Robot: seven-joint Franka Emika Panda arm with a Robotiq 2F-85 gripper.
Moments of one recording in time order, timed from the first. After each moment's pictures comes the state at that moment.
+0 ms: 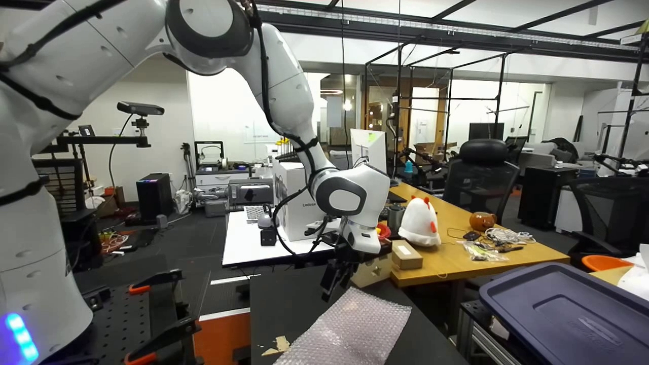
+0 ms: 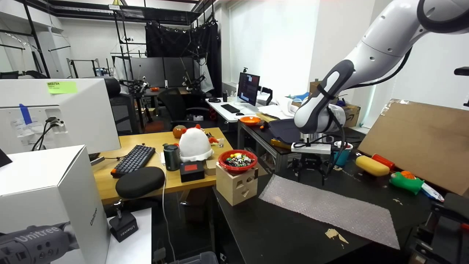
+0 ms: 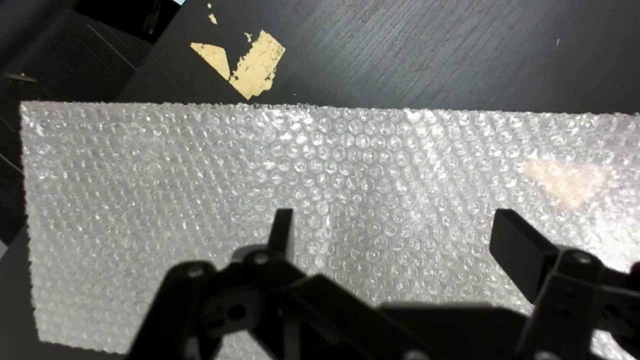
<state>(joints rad) -0.09 0.83 -0.09 -1.83 0.27 2.40 0.81</state>
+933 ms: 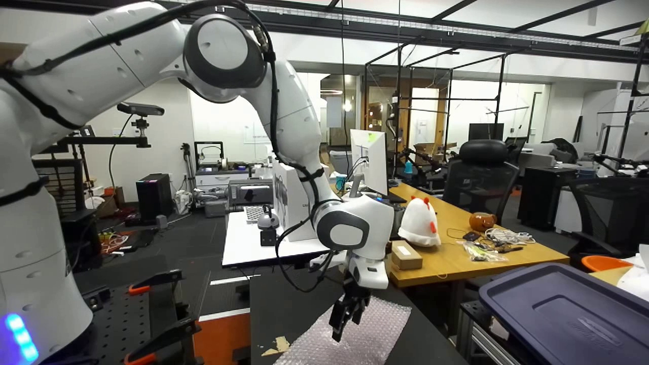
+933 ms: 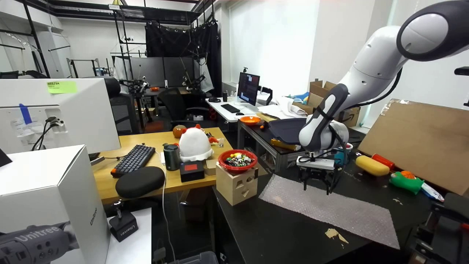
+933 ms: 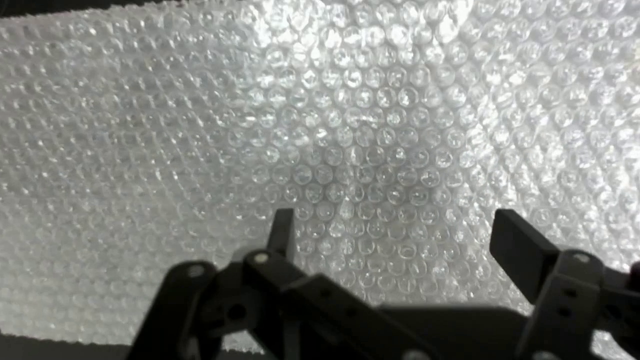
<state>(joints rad) -0.09 1.00 -0.15 -1.77 0.29 2.55 0.81</state>
